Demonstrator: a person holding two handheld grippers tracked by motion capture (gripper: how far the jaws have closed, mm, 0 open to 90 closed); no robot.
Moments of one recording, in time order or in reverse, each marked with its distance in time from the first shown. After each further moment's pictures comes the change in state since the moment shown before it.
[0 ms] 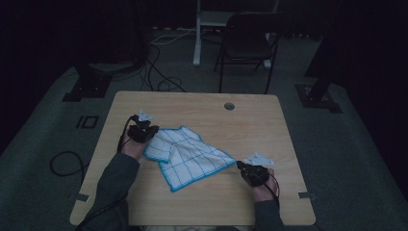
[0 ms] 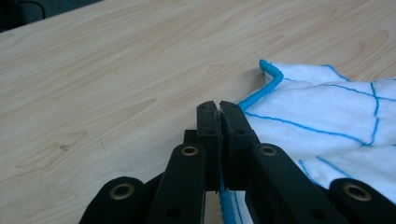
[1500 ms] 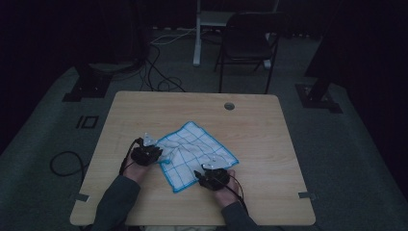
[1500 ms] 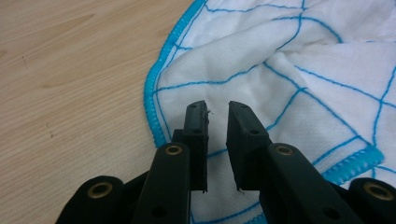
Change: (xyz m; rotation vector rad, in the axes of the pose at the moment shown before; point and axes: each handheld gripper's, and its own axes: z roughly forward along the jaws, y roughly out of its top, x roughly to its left) left arm -0.039 -0.064 0.005 0.060 -0.025 0.032; right arm 0.105 0.027 0.057 -0.008 0.207 -0.065
